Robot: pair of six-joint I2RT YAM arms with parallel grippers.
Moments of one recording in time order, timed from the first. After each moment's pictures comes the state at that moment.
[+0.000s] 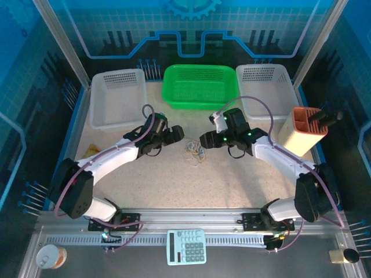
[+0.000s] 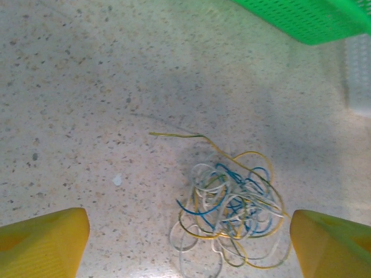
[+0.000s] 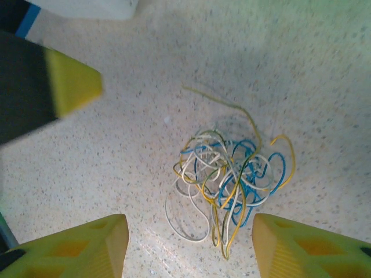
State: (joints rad) left arm -0.52 1.46 0.93 -0.29 -0.01 -0.83; right arm 0.49 1.38 0.97 -0.39 -0.34 0.24
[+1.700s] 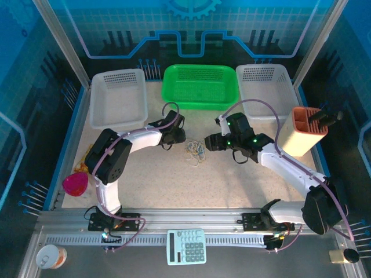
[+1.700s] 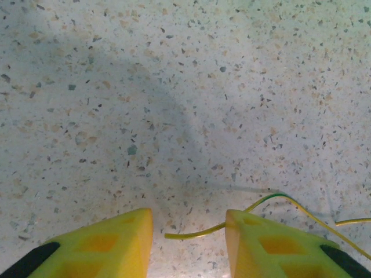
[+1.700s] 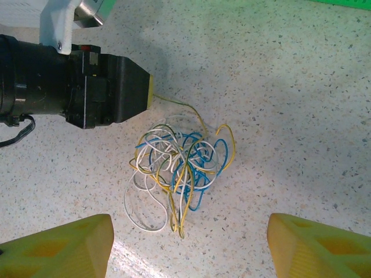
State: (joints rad) left arm -0.53 1.90 1.17 -0.28 -0.08 -0.68; right arm 0.52 1.27 0.91 -0.43 -0.14 0.26
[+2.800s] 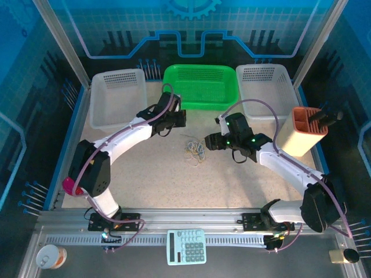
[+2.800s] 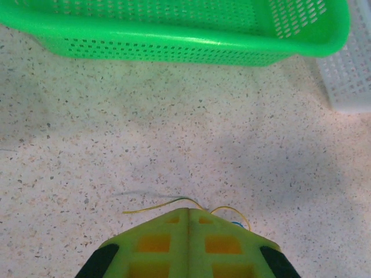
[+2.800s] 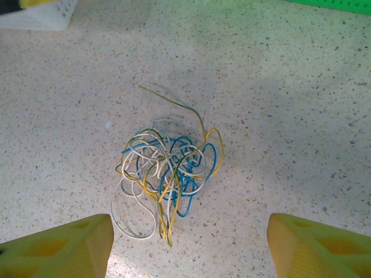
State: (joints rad) left arm -0.53 1.71 1.33 -0.41 0.00 -0.52; right arm 0.52 1.30 0.91 -0.41 -0.11 0.26
